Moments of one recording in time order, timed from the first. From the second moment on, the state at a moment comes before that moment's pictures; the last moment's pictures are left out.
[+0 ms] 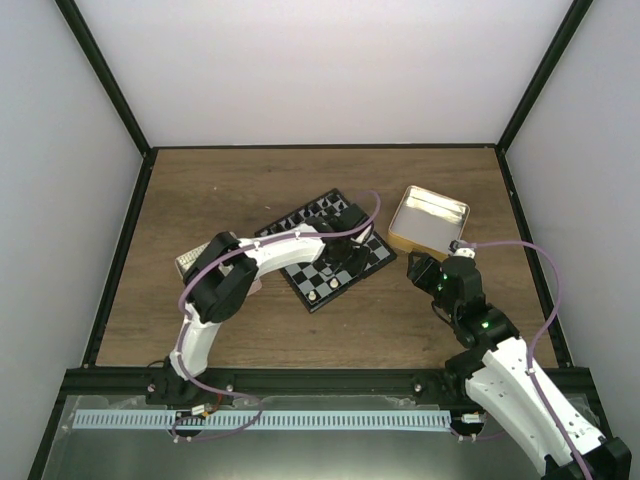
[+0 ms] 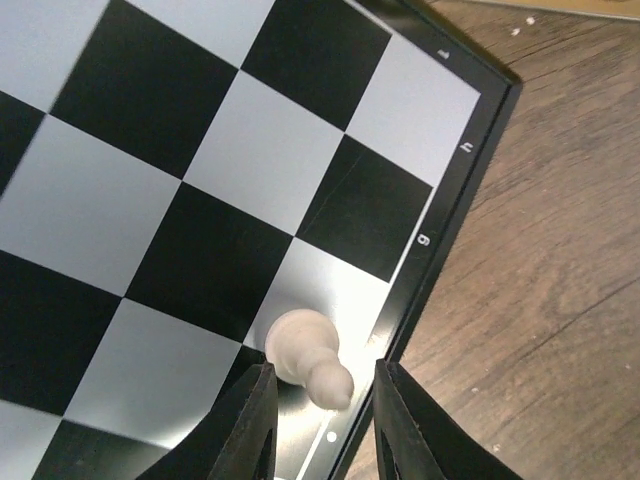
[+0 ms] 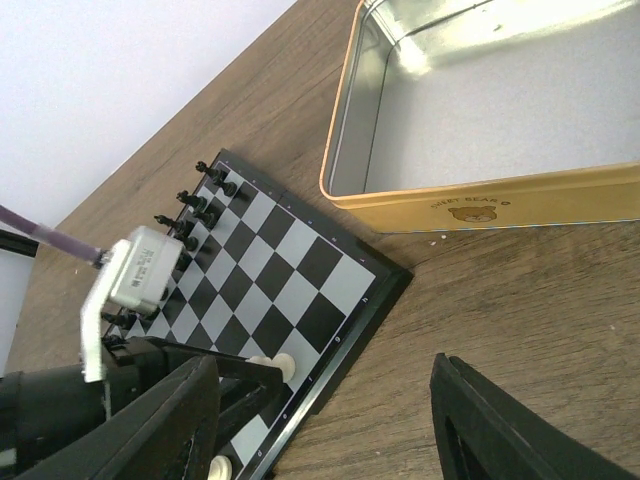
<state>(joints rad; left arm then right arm) -0.87 2.08 1.55 -0.55 0.13 -0.47 0.42 0.57 0.43 -0.36 0.14 0.84</state>
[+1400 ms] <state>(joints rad) -0.67 1.52 1.08 -0.47 -0.24 -0.60 0.42 0.58 0.43 -0.35 0.13 0.84</state>
